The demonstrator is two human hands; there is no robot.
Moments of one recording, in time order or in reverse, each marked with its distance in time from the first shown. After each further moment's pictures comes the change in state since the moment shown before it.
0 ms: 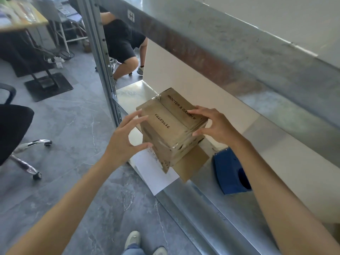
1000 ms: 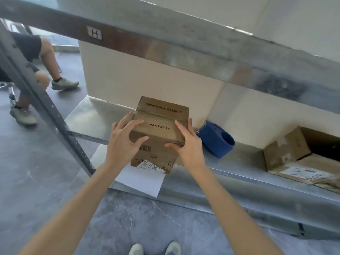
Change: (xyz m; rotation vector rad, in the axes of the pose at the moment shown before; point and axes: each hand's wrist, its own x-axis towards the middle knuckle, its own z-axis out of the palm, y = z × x) left_hand 0.079 -0.061 -0.002 -0.006 -0.249 0.210; right_hand -0.031 -0.086 0.151 -0.089 0.731 0.499
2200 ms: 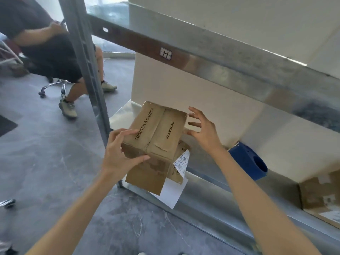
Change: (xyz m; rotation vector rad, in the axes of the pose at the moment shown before) left_hand -0.050 -0.049 -0.091 -0.287 0.150 -0.164; right_hand 0.087 -0.052 0.022 0.306 -0.272 -0.115
